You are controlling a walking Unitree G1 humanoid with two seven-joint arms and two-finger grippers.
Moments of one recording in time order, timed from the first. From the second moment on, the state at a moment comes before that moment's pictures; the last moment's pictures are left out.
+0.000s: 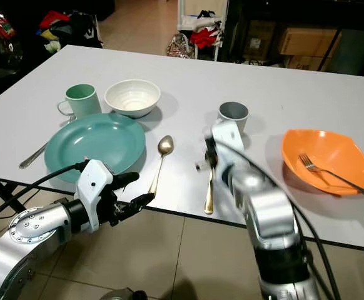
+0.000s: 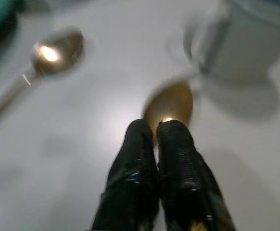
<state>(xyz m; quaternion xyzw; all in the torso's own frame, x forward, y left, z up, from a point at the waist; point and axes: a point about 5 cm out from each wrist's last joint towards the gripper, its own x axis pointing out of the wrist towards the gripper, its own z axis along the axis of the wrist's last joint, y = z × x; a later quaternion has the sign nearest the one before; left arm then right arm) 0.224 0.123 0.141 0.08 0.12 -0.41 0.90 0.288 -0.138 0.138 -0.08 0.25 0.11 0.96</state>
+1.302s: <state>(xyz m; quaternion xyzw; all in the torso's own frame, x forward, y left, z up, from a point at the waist) 0.226 0.126 0.145 0.09 0.12 -0.42 0.90 0.312 -0.118 0.090 -0.02 0.30 0.04 0.95</state>
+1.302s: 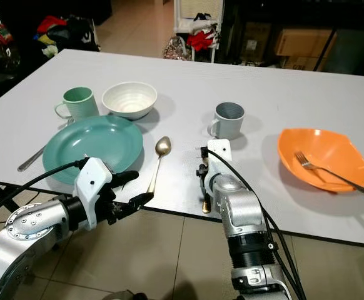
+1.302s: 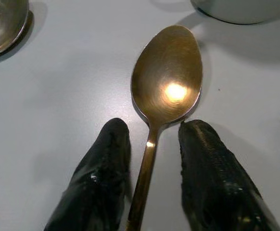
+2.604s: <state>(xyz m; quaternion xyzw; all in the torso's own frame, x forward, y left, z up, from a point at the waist) 0.227 0.124 0.146 0.09 0.12 -0.41 0.90 0.307 -0.142 0.104 -0.03 0.27 0.05 0.96</state>
